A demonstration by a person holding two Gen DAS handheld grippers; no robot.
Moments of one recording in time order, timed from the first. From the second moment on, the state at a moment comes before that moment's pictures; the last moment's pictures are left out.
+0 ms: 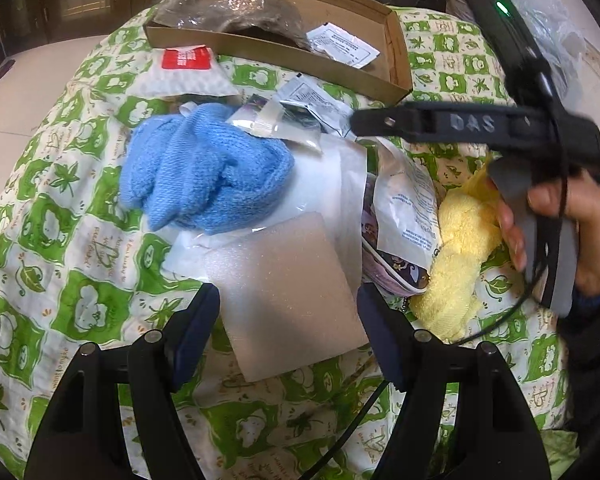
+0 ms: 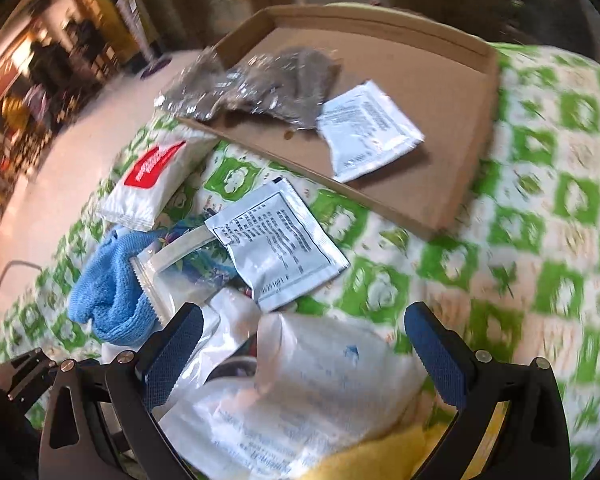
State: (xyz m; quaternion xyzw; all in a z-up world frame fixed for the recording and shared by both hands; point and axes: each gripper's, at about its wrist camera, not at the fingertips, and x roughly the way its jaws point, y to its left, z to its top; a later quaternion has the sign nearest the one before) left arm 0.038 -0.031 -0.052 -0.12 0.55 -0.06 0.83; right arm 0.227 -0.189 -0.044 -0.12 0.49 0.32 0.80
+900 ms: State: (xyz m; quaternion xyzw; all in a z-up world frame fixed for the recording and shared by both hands) left arm 0.039 -0.010 -0.050 -0.15 0.52 -0.04 0.84; right arm 0.248 -0.166 -0.069 -0.11 0.48 0.36 0.79
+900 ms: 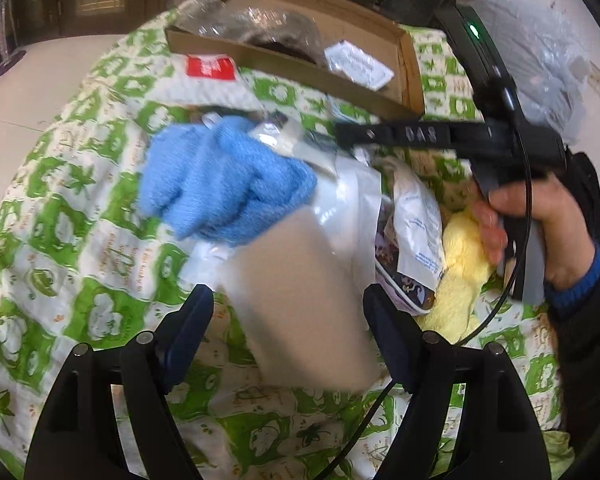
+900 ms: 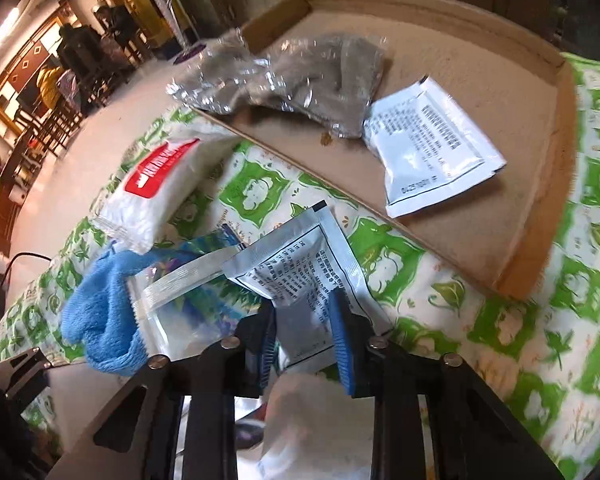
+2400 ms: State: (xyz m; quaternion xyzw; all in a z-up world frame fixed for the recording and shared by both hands) left arm 0.039 -0.015 -0.040 -0.14 0.52 -0.03 0.84; right arm 0.197 -0.197 -0.029 -0.11 0.42 0.35 0.83
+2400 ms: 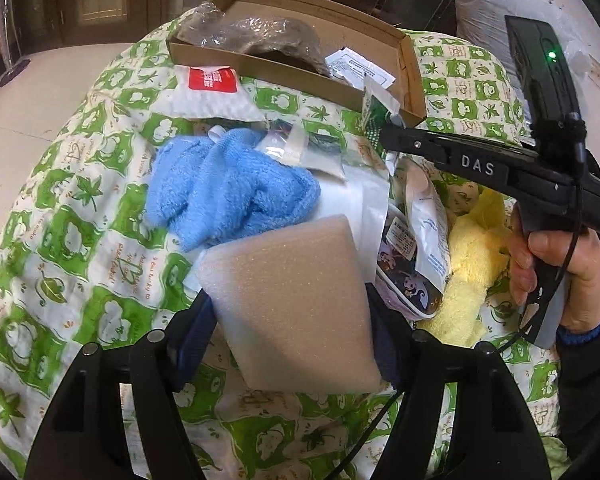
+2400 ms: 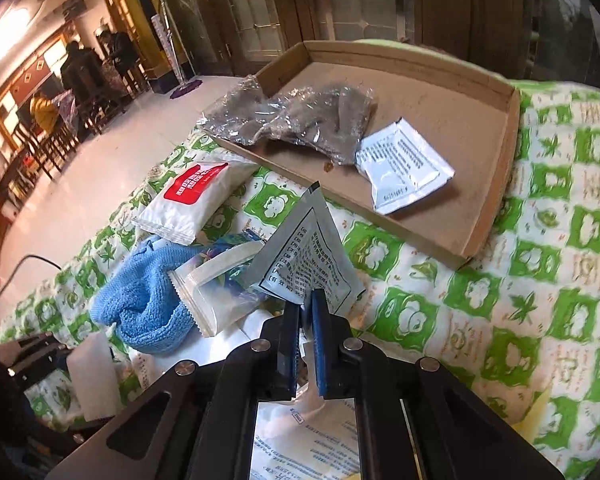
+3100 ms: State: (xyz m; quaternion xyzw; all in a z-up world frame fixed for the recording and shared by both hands) left arm 0.088 -0.014 -0.002 -0.08 0.53 -0.05 0.84; right arm 0.205 -0.210 0.014 -0.14 0.41 0.34 0.83
